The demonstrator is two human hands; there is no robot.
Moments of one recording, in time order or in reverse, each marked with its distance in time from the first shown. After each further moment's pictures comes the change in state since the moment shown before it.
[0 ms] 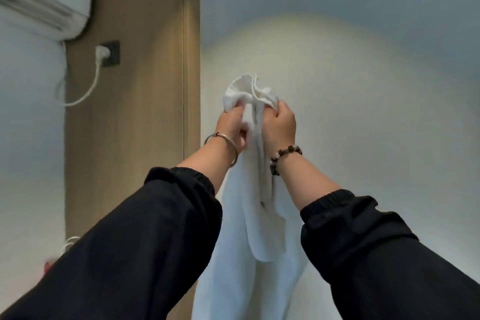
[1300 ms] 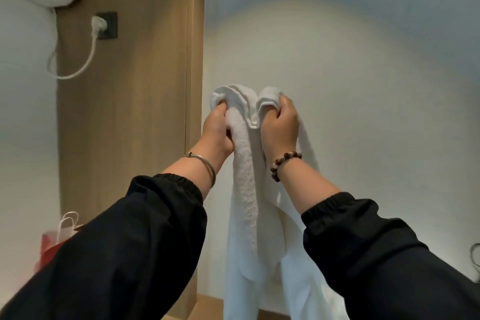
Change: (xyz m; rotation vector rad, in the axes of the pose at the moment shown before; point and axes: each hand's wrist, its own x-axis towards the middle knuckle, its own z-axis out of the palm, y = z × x) left_hand -0.023 -0.003 -0.050 -0.213 0.019 -0.088; right_hand -0.038 0.006 0.011 -0.177 0.053 -0.055
